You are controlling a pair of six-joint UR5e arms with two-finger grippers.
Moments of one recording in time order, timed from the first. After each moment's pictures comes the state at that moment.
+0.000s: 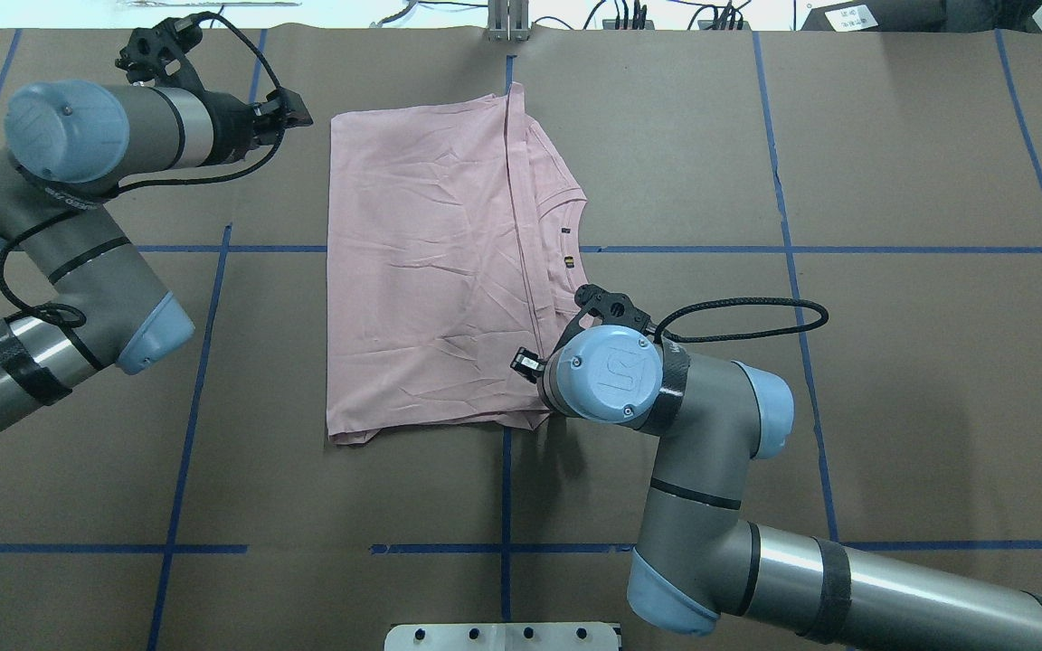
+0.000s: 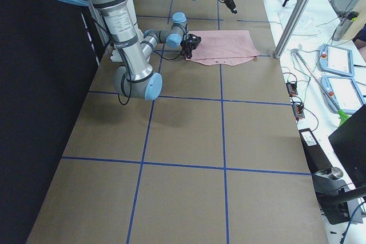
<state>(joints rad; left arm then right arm) -0.84 -2.06 -1.45 -2.42 -1.68 -1.46 0.36 -0.97 1.64 -1.36 1.61 1.83</state>
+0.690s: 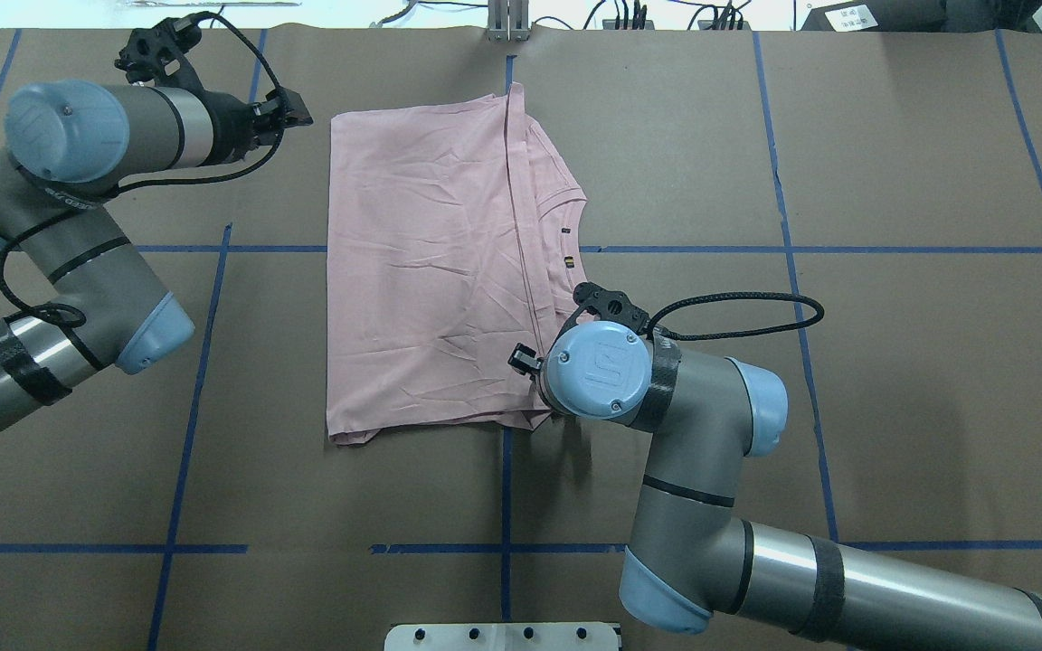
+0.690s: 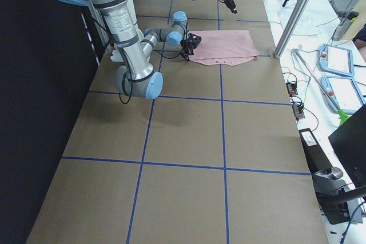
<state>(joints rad) -0.84 -2.06 -1.45 -2.42 -1.68 -1.47 0.37 -0.95 1.64 -1.42 1.62 1.83</state>
